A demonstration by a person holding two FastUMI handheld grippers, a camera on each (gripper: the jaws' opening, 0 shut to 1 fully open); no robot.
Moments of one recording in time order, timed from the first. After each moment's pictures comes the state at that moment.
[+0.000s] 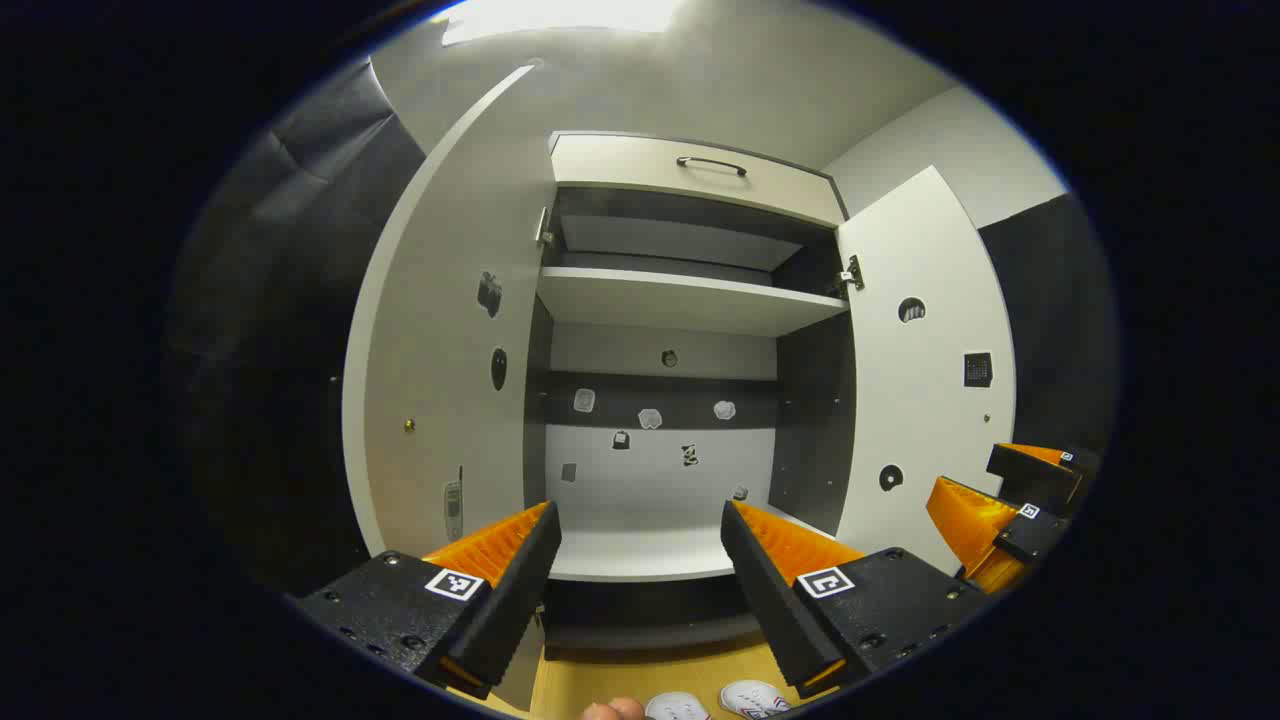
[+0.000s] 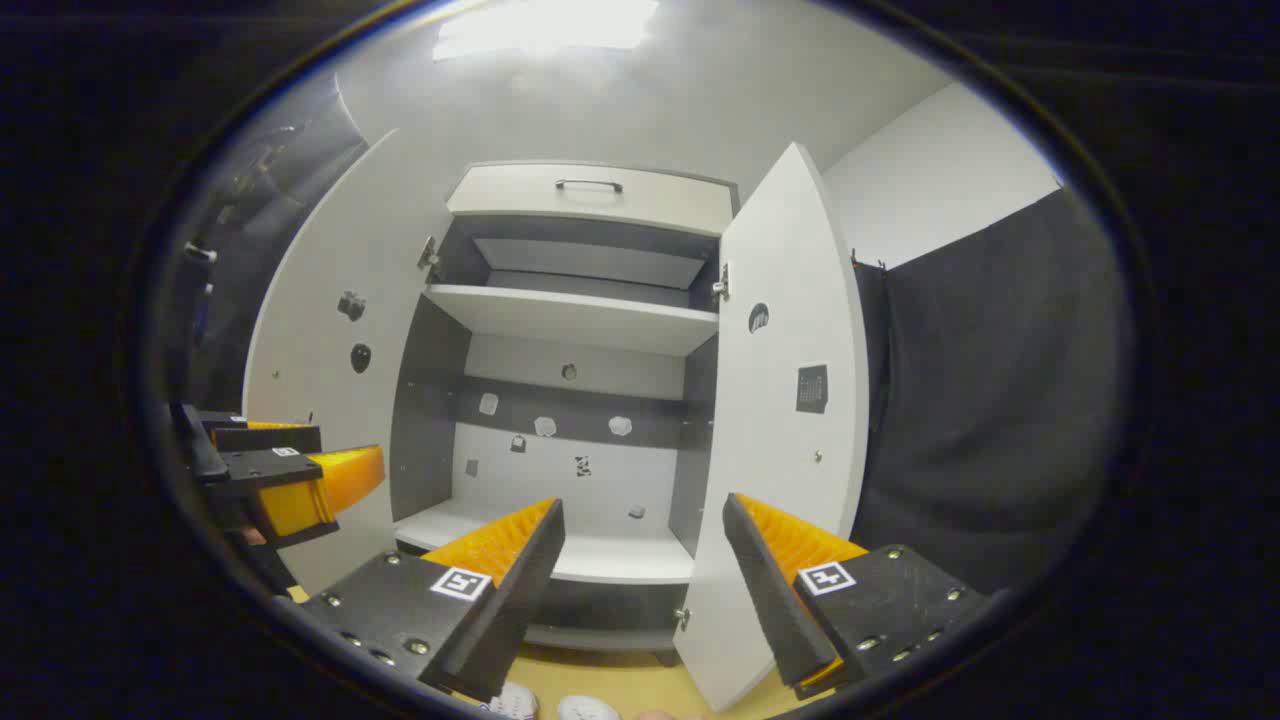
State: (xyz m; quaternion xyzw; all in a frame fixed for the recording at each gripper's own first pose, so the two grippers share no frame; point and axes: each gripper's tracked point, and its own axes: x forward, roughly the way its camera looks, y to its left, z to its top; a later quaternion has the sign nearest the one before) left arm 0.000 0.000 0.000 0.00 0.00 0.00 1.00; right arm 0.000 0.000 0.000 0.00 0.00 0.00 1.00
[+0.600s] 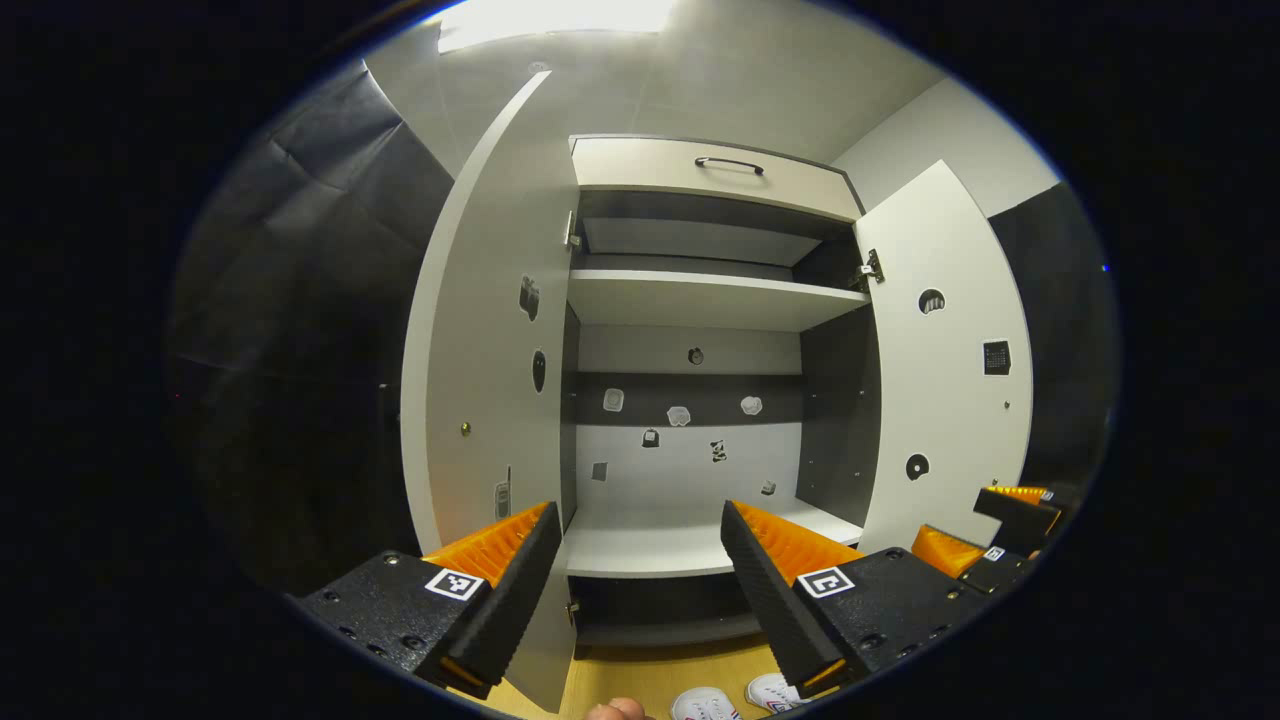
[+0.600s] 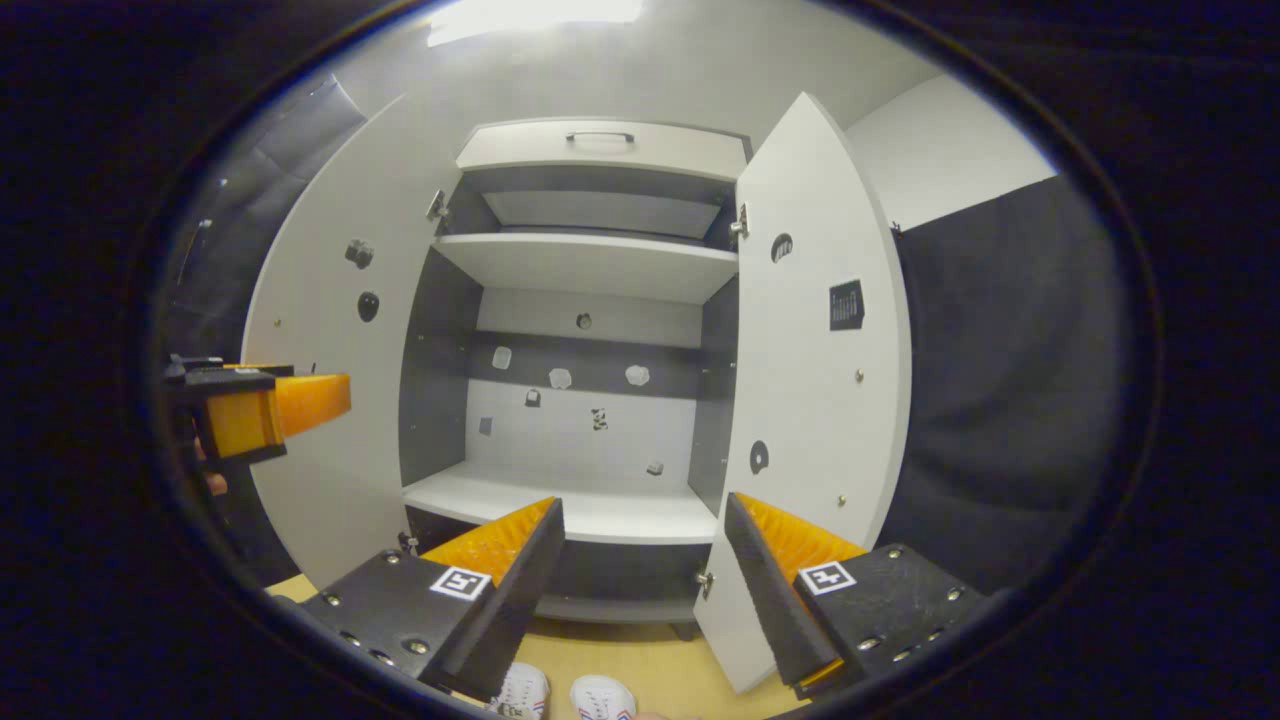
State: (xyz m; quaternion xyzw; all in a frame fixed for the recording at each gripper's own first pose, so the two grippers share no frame) left arm -0.013 0.027 -0.002 0.02 0.00 0.03 1.00; right arm 0.003 0.017 -0.067 0.00 0.07 0.02 1.00
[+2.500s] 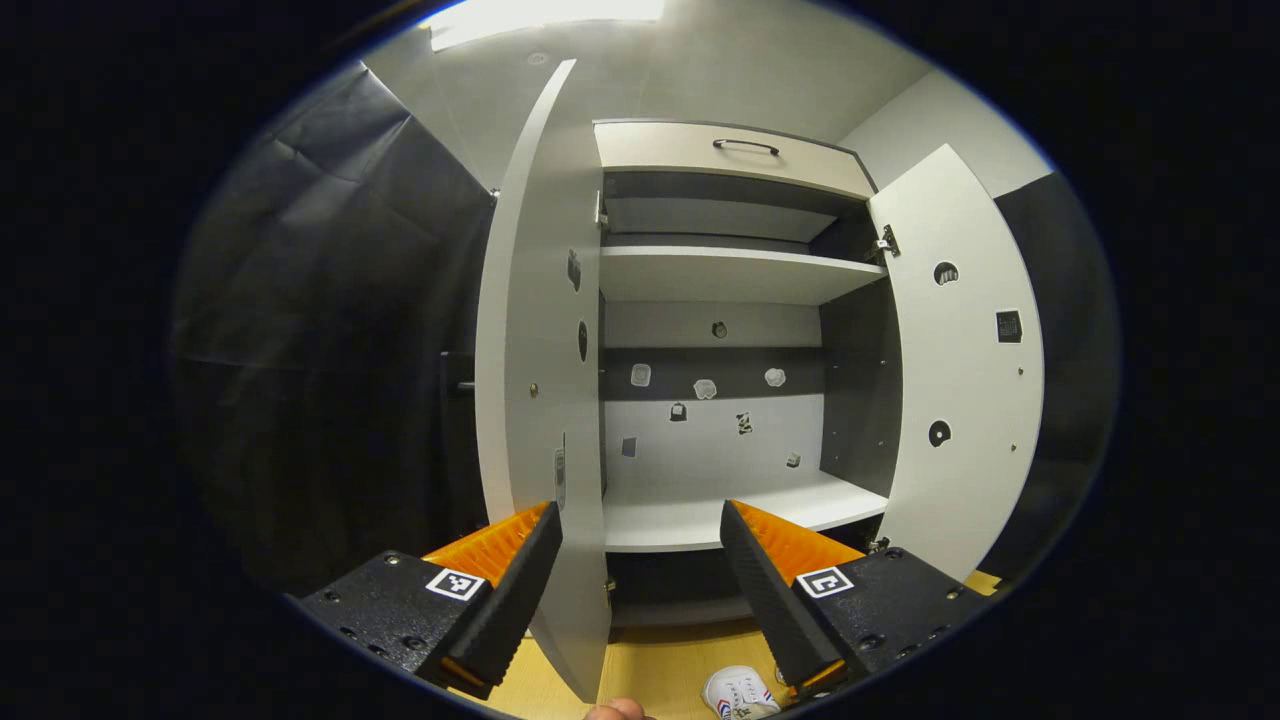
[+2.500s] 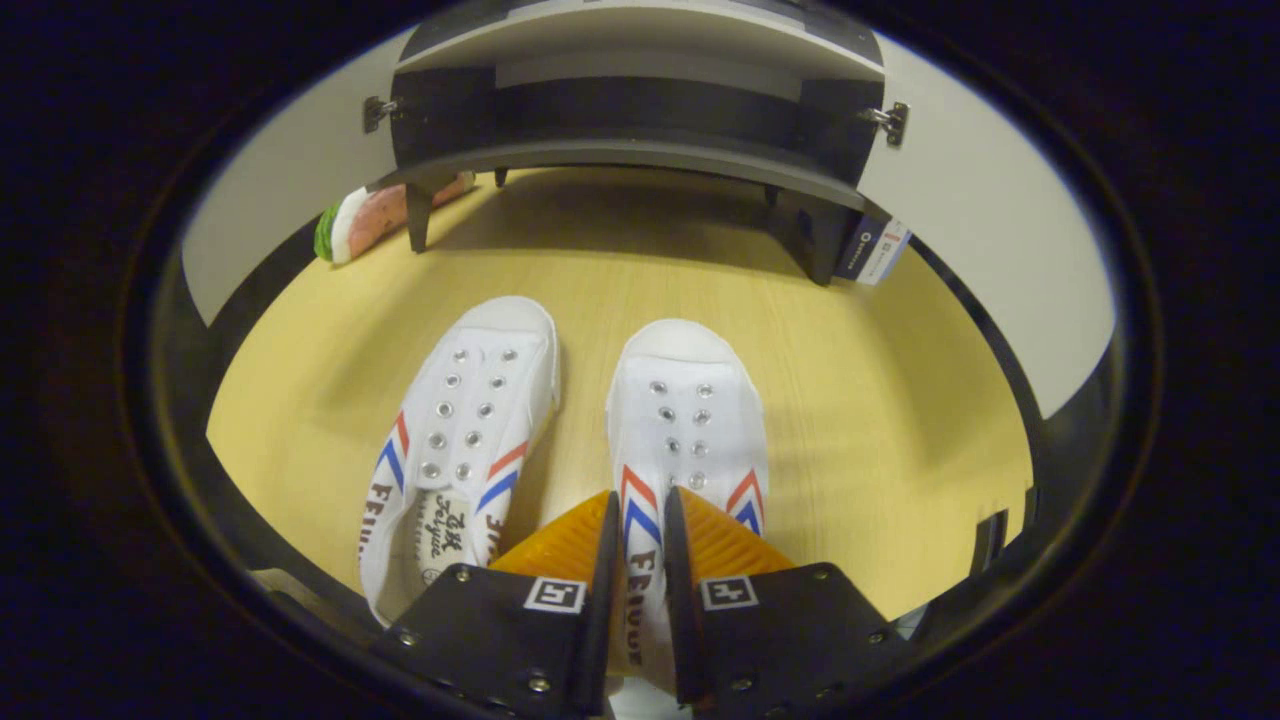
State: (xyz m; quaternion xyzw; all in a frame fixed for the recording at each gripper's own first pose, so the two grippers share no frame) left arm -0.030 0.056 -0.022 0.03 0.03 0.05 1.00; right arm -0.119 0.069 -0.498 -0.06 0.52 0.09 0.85
